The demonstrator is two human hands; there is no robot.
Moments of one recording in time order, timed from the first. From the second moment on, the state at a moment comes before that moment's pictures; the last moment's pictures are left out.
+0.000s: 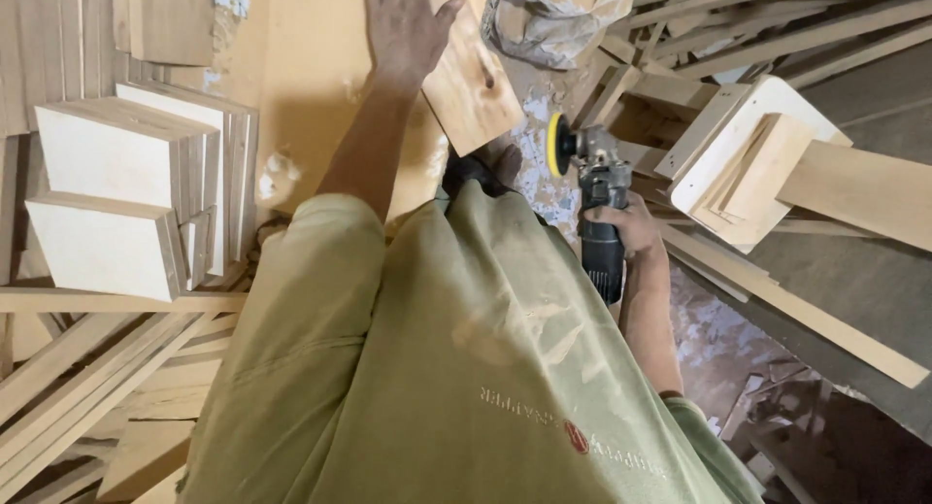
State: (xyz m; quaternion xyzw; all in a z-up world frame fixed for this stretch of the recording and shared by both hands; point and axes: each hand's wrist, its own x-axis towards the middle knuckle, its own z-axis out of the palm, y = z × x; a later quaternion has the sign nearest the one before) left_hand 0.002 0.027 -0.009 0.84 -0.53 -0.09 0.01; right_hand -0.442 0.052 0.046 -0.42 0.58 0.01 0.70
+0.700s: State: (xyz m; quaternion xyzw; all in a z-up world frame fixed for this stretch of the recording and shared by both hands) left_hand -0.026 0.128 -0.050 0.86 -0.49 -0.03 0.16; right_hand -0.299 -0.088 0.104 -0.58 0.56 0.13 0.57
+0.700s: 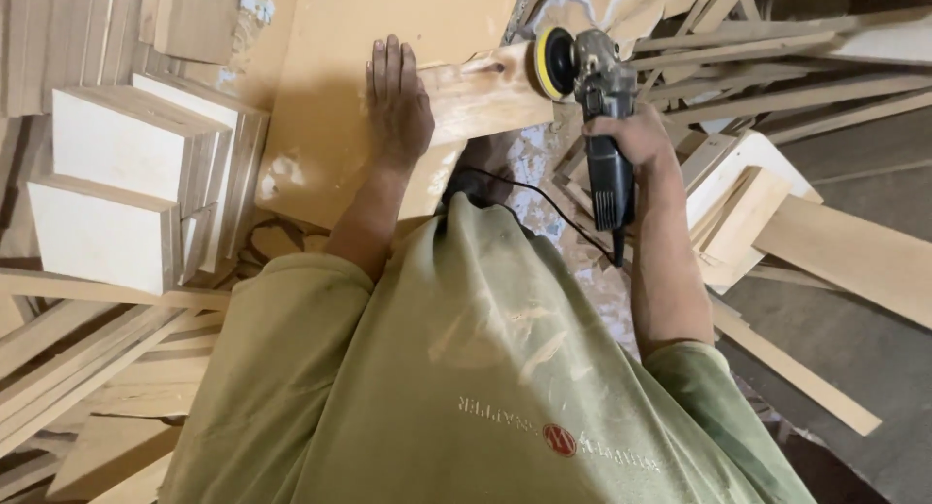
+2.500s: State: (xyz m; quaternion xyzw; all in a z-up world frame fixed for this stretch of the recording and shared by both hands) left_hand -0.020 0.121 -0.007 0.85 -0.47 -0.23 0.08; right_hand -0.261 -0.069 0.097 -0.79 0.54 0.16 0.25
